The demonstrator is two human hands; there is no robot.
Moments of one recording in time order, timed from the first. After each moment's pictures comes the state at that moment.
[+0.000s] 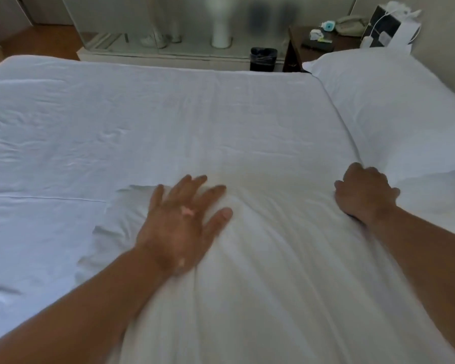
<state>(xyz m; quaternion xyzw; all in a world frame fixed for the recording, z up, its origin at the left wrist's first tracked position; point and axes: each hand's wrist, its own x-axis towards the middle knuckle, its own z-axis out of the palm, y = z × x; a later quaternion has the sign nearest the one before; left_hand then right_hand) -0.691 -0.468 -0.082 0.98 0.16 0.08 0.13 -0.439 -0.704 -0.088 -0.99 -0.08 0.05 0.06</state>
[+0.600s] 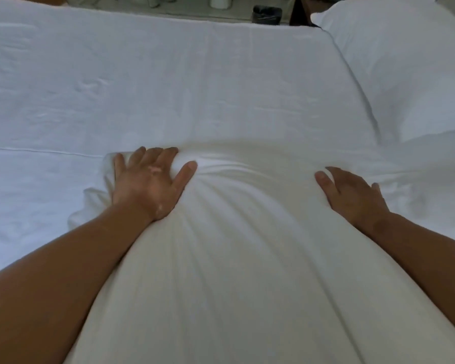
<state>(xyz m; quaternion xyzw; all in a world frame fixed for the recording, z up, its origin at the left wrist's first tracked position) -0.691 -0.435 -0.183 0.95 0.32 -0.02 0.03 -0.480 -0.754 -0.200 -0.96 -0.20 0.15 0.09</state>
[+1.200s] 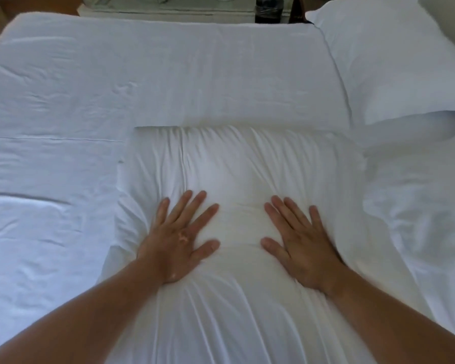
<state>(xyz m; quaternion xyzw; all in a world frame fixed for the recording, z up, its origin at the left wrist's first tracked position) -0.862 -0.558 -0.138 0.99 0.09 -0.10 0.03 -0.697 -0.812 -0.128 -0.88 -0.42 0.21 0.04</state>
